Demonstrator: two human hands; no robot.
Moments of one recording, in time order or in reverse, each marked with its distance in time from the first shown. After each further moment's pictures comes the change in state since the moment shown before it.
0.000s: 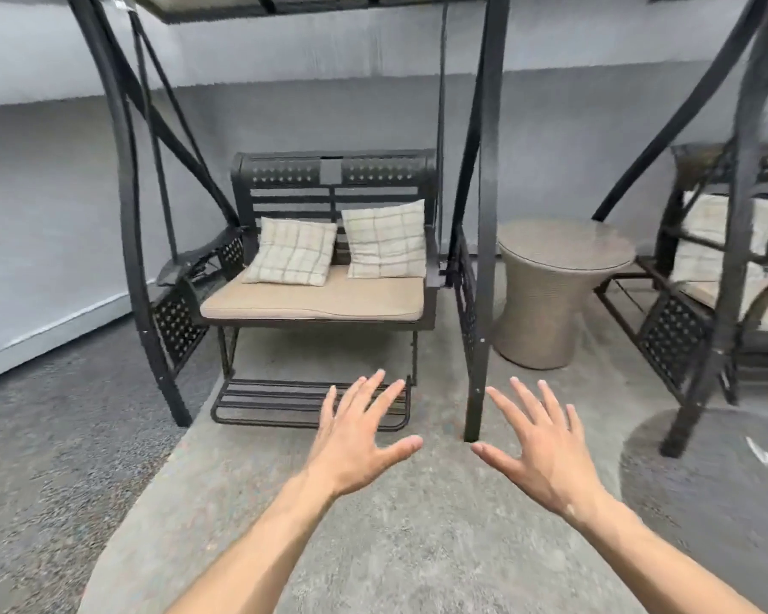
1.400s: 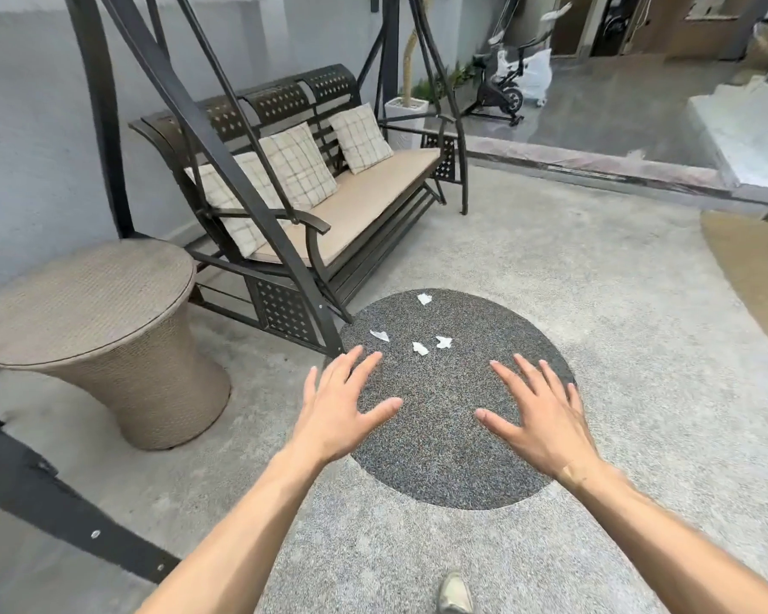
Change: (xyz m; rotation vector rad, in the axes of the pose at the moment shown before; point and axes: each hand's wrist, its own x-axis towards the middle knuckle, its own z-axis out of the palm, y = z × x) left_hand 0.412 0.437 0.258 -0.230 -0.440 0.996; right_hand -0.039 0.409 -0.052 -0.119 0.139 1.206
